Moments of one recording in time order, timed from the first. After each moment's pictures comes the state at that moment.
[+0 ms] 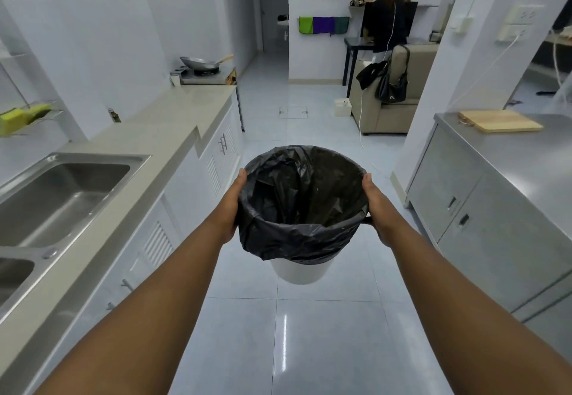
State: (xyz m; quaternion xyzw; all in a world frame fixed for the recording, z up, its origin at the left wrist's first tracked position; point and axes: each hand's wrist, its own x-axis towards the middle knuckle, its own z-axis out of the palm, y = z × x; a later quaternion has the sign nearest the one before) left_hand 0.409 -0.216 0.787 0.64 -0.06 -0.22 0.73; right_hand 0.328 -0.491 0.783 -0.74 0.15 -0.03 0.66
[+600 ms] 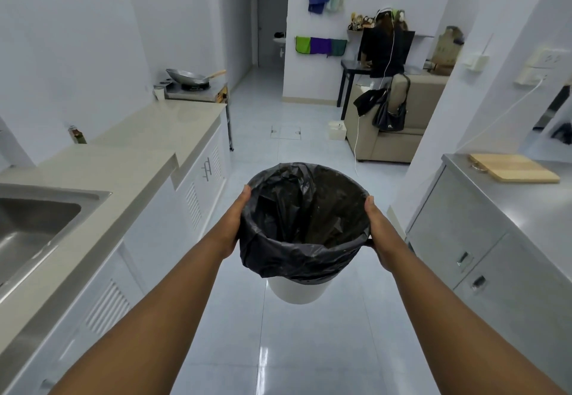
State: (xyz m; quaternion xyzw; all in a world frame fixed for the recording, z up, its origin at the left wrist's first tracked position) left_hand 0.661 -0.283 0.769 0.63 -0.09 -0.24 0.74; right_hand 0.561 -0.558 0.780 -0.75 0.17 -0.05 0.64
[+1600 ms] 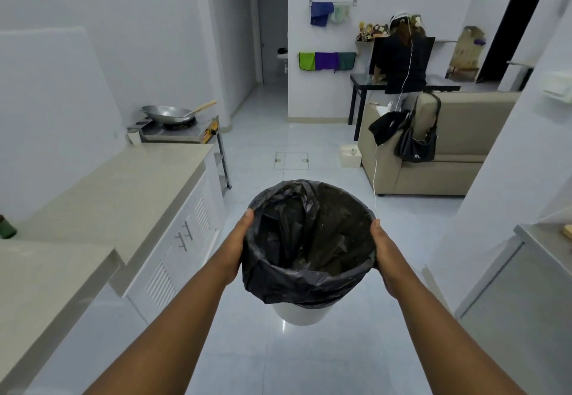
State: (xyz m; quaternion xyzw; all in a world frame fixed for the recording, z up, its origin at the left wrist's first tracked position) left_hand 1.101 -0.498 0.780 0.65 -0.07 -0.22 0.72; right_hand 1.019 -0.776 0.759 -0.71 0.17 -0.05 0.68
